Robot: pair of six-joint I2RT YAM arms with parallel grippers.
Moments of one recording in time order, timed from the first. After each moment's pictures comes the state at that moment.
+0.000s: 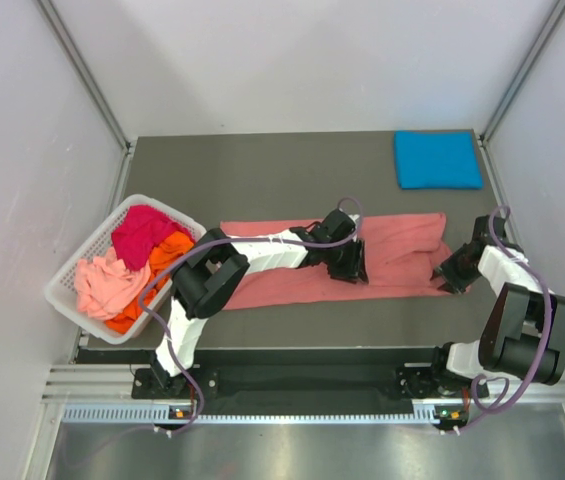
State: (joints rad) left arm -0.91 2.09 1.41 -0.17 0.32 -0.76; right arm -0.29 1.35 0.71 -0.61 -0.11 0.65
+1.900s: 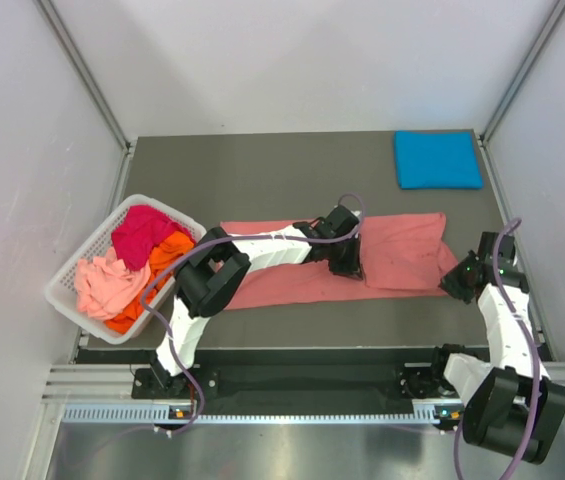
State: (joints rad) left arm -0.91 2.12 1.49 -0.26 0.27 -0.76; right arm -0.29 0.96 0.60 -0.68 -0.08 0.61
